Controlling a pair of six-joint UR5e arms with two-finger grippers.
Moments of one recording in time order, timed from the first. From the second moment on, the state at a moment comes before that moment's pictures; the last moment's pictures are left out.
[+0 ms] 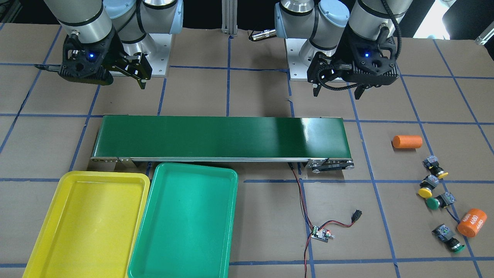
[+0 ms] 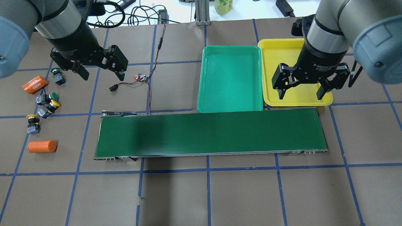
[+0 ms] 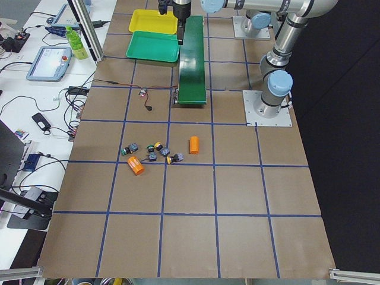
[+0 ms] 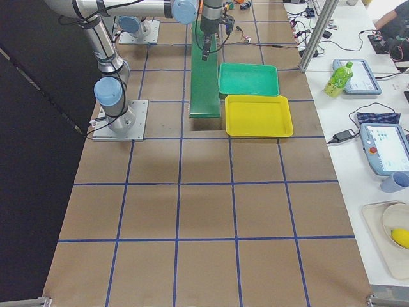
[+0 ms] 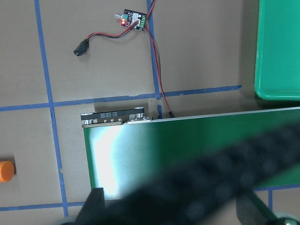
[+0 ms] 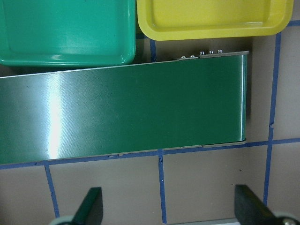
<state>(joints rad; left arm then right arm) -1.57 -1.55 -1.55 -1.61 1.57 0.07 1.58 -1.63 1.66 -1.48 -1.59 0.09</state>
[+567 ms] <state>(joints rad) -1.43 -1.56 -1.60 -1.61 1.58 0.17 1.58 -1.63 1.66 -1.48 -1.59 0.09</state>
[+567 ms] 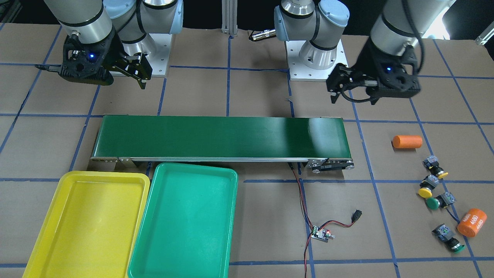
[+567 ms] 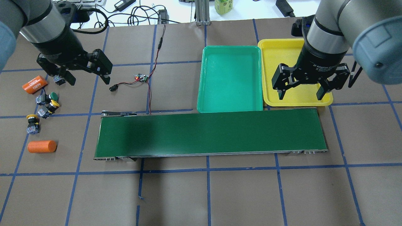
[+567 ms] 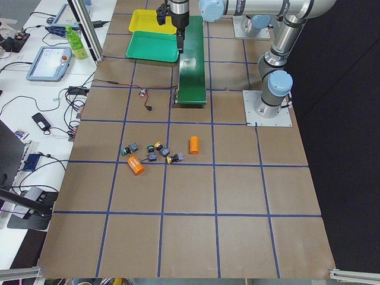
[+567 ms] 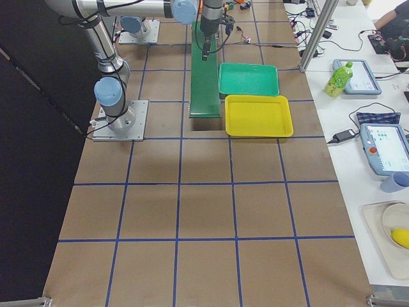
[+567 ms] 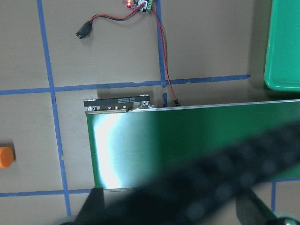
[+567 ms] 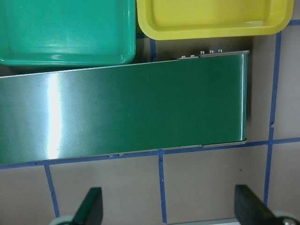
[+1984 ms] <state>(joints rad) -0.85 -1.82 -1.87 -1.12 1.62 0.82 1.58 -1.63 1.66 -1.48 -1.59 0.09</state>
